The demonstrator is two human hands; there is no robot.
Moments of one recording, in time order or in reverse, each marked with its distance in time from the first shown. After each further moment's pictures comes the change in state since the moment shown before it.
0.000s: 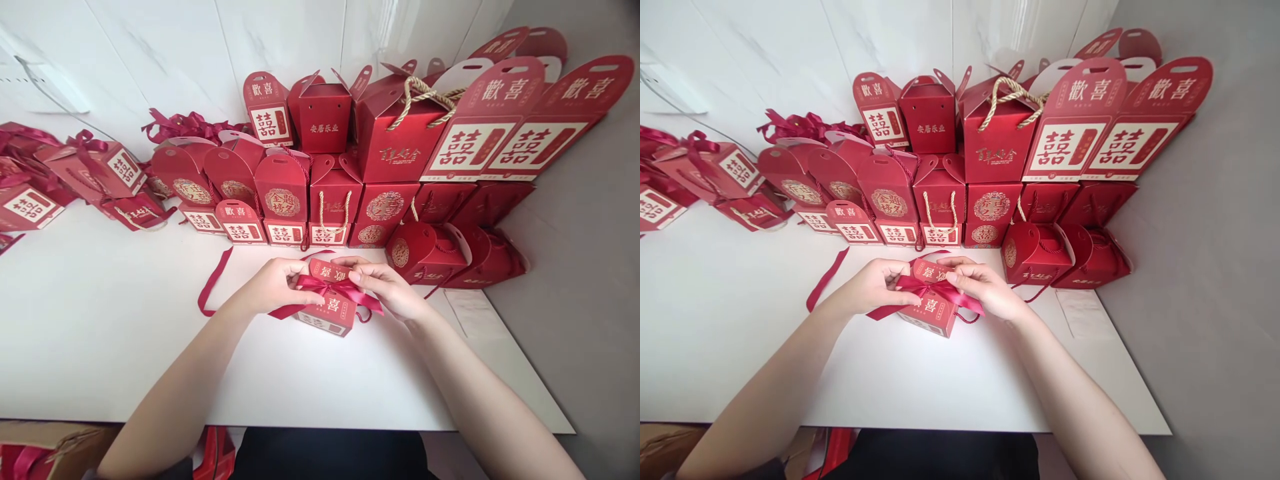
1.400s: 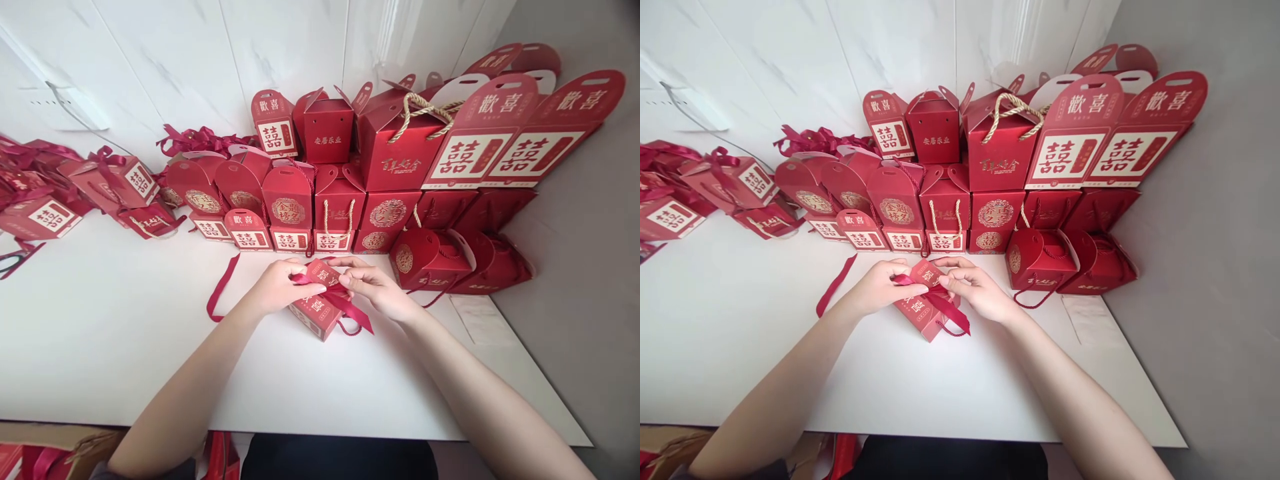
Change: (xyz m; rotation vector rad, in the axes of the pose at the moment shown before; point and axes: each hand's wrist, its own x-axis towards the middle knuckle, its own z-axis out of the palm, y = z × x) left_hand 0.003 0.000 -0.003 0.197 0.237 -0.039; right_hand 0.015 0.000 0.009 -0.191 -0.032 -0.104
